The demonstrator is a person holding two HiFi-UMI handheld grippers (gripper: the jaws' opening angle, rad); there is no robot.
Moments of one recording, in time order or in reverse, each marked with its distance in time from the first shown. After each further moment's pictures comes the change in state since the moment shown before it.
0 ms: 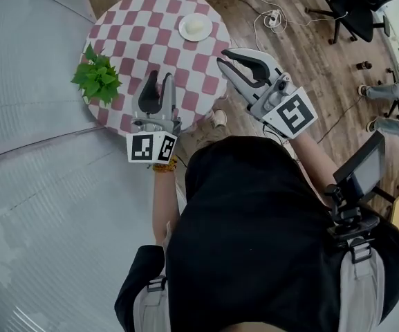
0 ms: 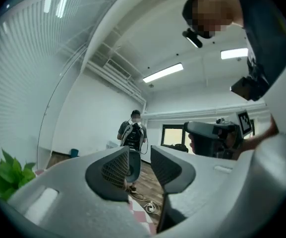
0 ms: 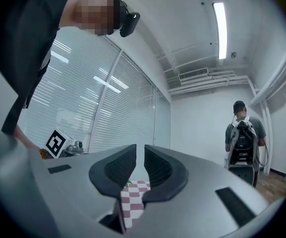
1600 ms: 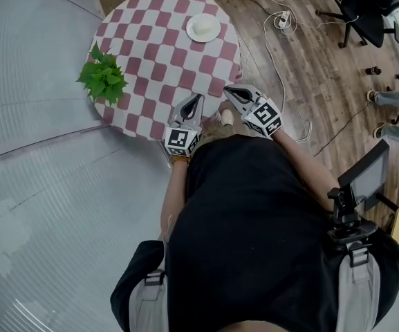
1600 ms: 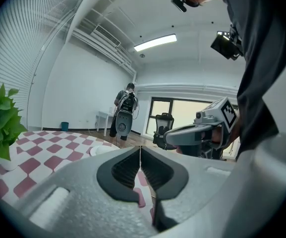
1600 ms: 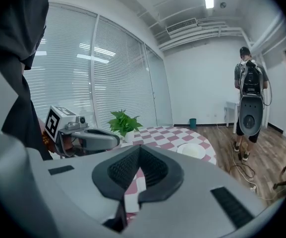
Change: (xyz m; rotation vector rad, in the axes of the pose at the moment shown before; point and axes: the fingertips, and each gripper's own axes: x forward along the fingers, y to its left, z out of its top) left arm -0.014 -0.026 -0.222 0.021 0.323 -0.148; right arm -0.038 0.029 -0.264 0.229 0.419 0.036
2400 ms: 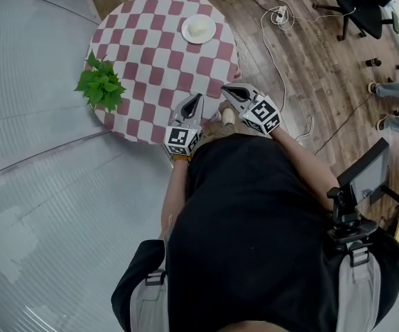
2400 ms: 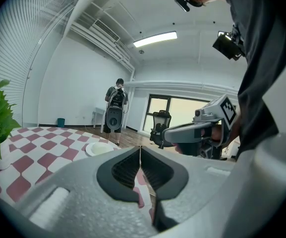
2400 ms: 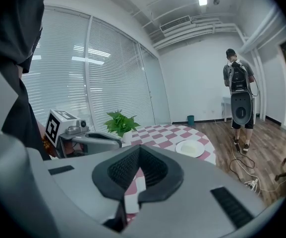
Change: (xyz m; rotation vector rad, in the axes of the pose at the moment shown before) left arm 0.017 -0.001 -0.008 -0.013 0.039 -0.037; right arm 0.003 -0.010 -0.004 0.060 0.006 -0.008
